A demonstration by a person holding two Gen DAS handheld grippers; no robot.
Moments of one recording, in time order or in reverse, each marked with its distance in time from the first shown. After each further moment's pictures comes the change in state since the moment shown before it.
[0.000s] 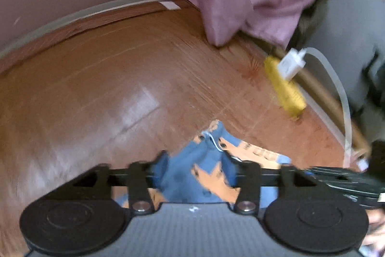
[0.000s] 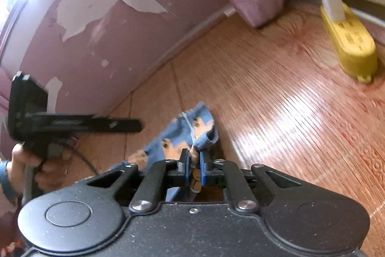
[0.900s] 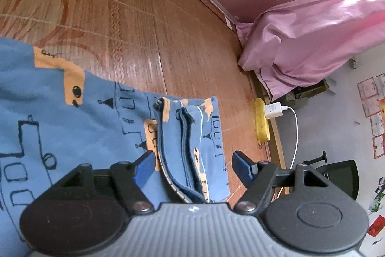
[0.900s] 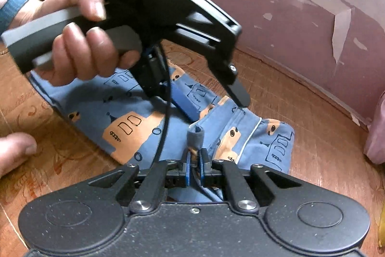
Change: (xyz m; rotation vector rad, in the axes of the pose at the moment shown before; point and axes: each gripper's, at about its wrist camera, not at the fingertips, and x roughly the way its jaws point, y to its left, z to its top) left arm -0.043 0.135 -0.135 -0.544 -0.109 -0.318; right arm 0.055 0.205 -0.171 -1.090 0.078 -0.078
